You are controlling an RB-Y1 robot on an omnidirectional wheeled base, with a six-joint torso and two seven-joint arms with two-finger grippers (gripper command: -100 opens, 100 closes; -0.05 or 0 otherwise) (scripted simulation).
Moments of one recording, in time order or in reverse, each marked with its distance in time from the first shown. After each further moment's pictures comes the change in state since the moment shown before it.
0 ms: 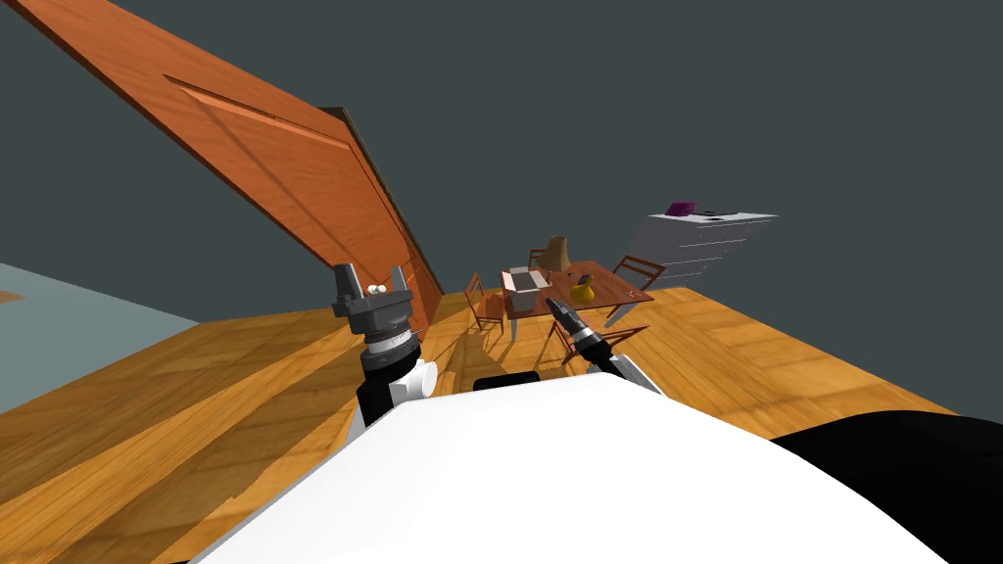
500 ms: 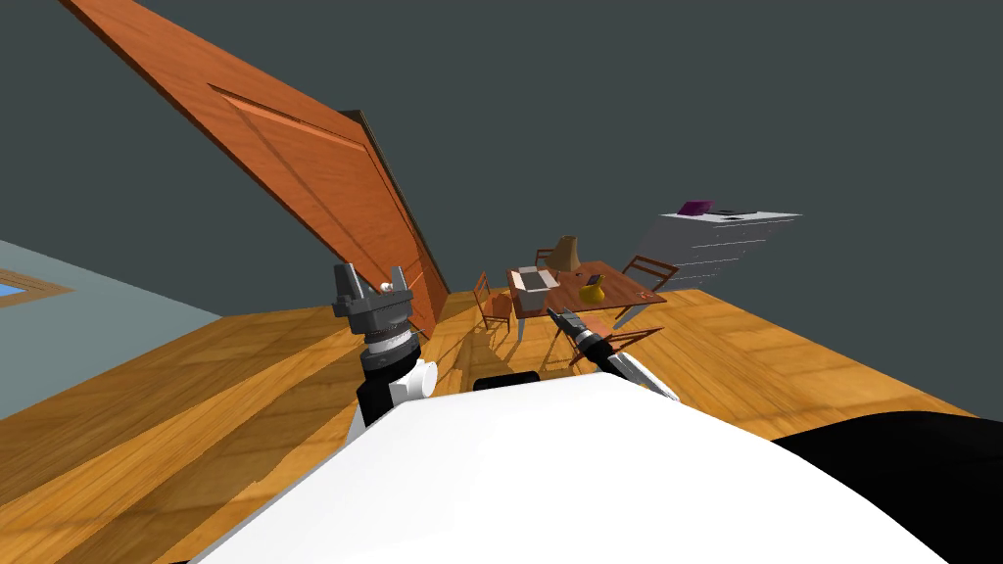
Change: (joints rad) left arm 0.000 0.000 0.000 0.000 0.000 0.000 0.000; right arm -0.034 -0.112 0.016 0.112 0.134 0.144 0.077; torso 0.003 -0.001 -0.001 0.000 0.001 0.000
